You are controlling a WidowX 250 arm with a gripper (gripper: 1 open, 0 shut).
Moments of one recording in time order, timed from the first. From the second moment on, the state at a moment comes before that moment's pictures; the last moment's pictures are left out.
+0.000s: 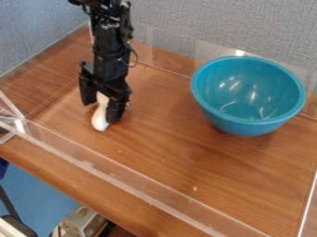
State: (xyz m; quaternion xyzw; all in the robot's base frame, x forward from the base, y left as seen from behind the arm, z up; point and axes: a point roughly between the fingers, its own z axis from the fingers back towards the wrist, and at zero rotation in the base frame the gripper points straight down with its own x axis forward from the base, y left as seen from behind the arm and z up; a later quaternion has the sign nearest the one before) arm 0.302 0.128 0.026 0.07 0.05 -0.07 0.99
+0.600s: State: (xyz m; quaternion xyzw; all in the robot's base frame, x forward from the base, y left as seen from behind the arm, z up) arm 0.318 0.134 0.025 0.08 0.04 -0.06 0.99
